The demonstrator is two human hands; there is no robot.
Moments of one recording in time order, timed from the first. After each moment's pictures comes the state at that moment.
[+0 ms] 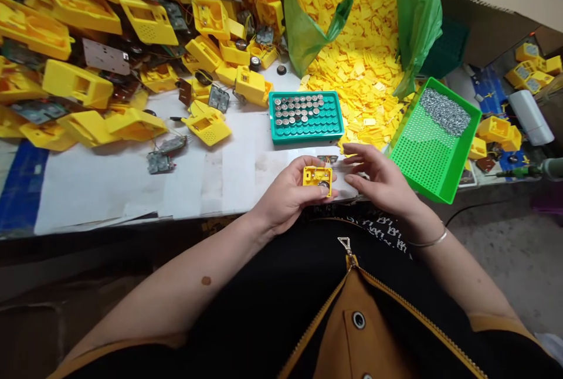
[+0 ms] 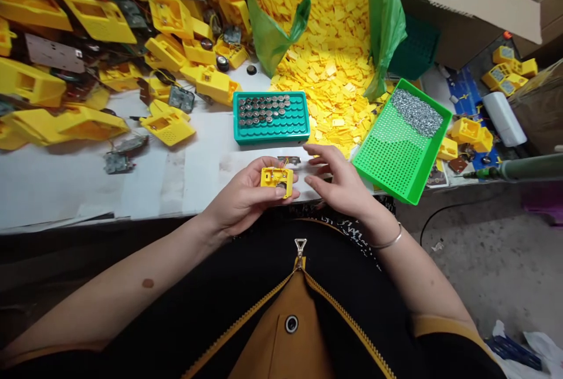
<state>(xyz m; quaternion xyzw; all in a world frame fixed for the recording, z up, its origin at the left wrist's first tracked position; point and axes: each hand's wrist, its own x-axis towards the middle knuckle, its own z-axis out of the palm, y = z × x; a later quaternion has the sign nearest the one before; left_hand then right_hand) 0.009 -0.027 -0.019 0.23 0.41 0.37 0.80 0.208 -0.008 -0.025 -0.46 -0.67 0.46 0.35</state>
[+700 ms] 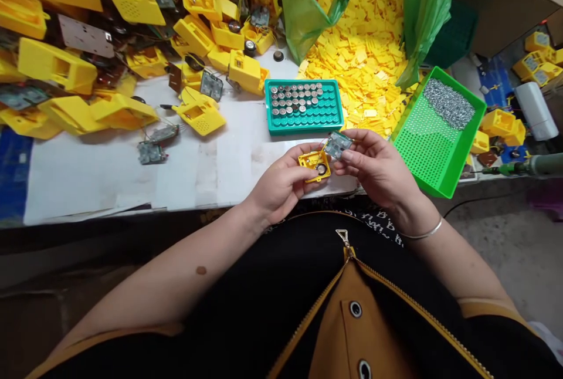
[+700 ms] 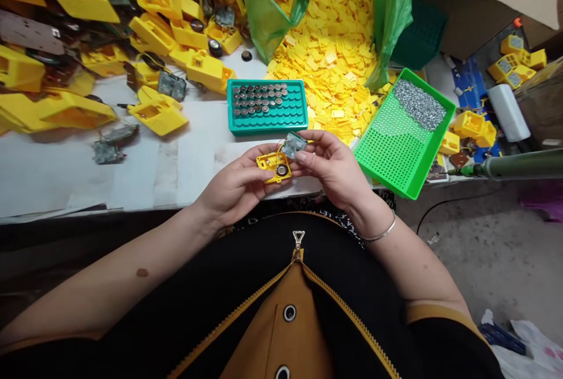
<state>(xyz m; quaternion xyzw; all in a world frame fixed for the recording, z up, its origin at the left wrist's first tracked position) 0.011 -0.020 -0.024 0.18 0.42 0.40 0.80 0.184 -0.002 -0.010 -0.45 -0.38 0.69 0.42</state>
